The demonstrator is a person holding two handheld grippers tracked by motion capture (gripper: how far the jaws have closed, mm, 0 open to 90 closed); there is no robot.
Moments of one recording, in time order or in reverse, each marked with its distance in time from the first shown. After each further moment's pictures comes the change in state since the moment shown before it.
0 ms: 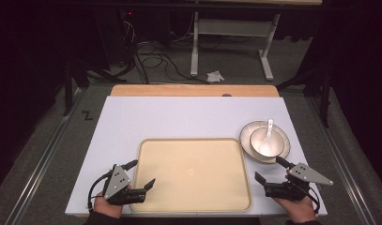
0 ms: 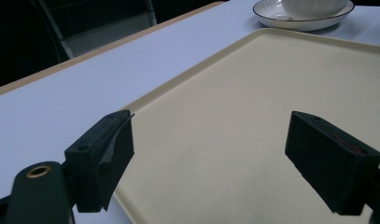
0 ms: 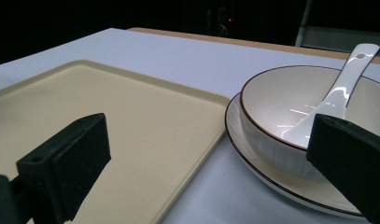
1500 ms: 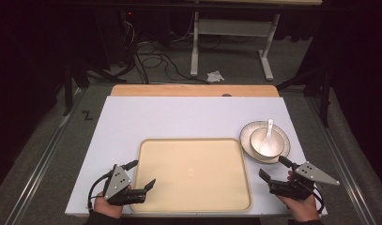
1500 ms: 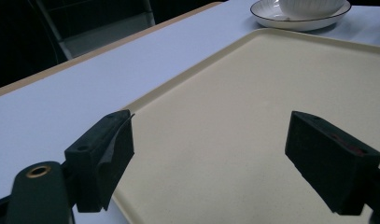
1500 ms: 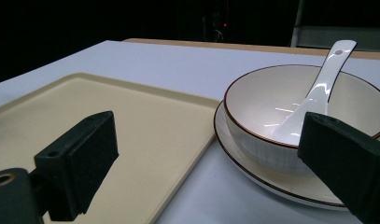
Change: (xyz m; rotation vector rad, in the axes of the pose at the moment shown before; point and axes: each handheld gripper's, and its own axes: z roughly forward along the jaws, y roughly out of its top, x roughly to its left) left arm -0.001 0.001 0.000 -0.001 -0.007 0.005; right arm -0.011 -0.002 -0.005 -0.029 -0.006 0.060
